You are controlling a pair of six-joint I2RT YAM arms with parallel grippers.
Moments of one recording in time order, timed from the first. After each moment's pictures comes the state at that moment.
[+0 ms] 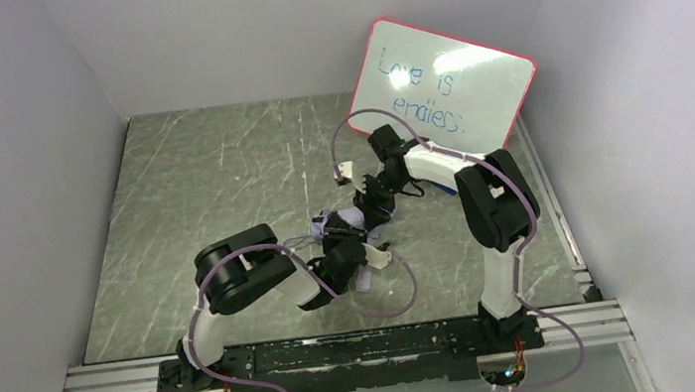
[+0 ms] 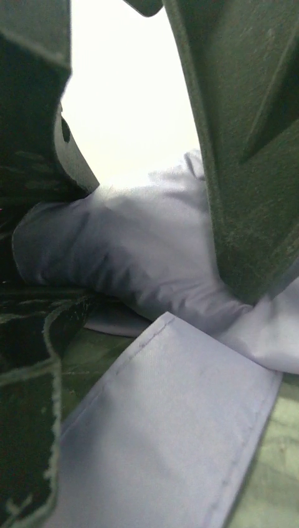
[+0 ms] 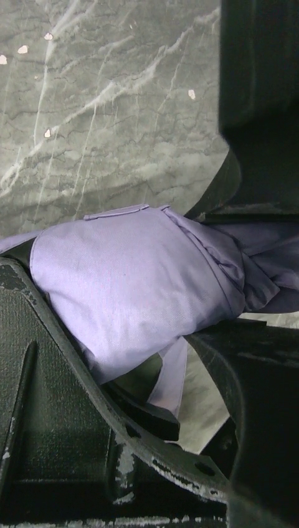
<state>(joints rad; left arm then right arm) -1.12 2.07 0.72 0.88 -0.76 1.14 0.44 1.95 1.28 -0.65 -0.62 -0.88</state>
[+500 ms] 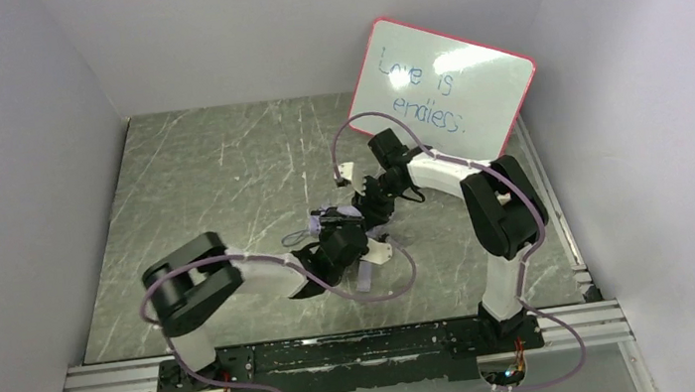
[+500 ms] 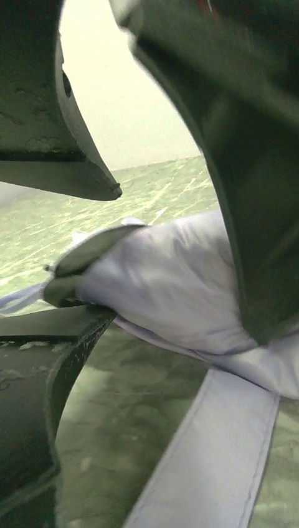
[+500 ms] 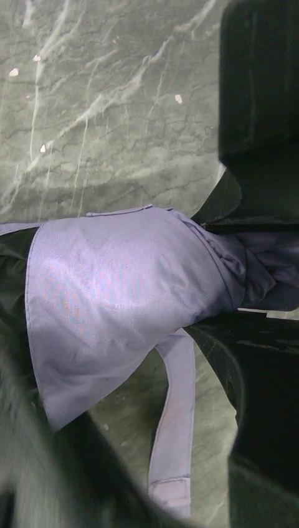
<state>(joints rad) -1.12 1.84 0.77 0.45 -0.66 0.94 0.46 1.89 1.20 -0.54 -0.57 -0.79</state>
